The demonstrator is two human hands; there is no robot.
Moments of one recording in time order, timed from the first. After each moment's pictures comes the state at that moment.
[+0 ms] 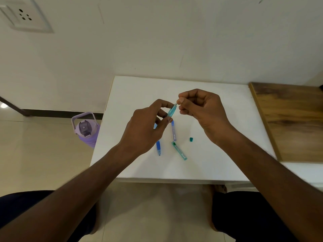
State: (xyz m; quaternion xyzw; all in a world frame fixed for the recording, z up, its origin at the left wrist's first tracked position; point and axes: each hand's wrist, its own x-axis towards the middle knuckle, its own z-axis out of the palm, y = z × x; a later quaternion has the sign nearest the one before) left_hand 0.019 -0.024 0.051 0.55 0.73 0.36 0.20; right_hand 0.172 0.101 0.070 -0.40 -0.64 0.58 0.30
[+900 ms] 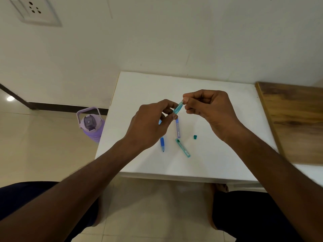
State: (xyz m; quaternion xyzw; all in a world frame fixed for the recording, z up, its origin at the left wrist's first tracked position) left_hand 0.014 -0.021 0.042 0.55 0.74 0.34 0.18; right_hand 0.176 0.104 0.071 -0.38 -0.66 0.58 0.28
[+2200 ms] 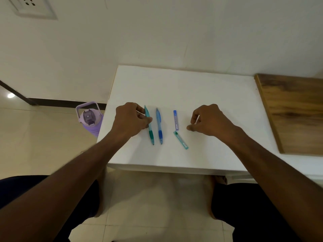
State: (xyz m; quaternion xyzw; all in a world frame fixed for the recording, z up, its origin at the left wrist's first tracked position) left_hand -0.024 -0.028 0.006 0.33 0.86 0.27 0.29; right_hand 0.196 0.114 0.031 -0.48 -0.84 0.22 -0.10
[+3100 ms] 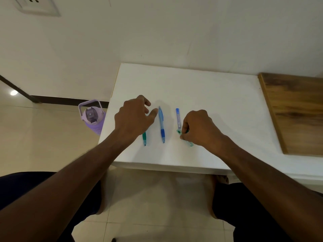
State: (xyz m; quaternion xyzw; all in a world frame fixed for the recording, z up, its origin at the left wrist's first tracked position) left_hand -0.019 -0.028 0.008 0.42 0.87 0.22 0.15; right_hand 0.173 0.075 0.018 -0.45 -0.86 0.20 -0.13
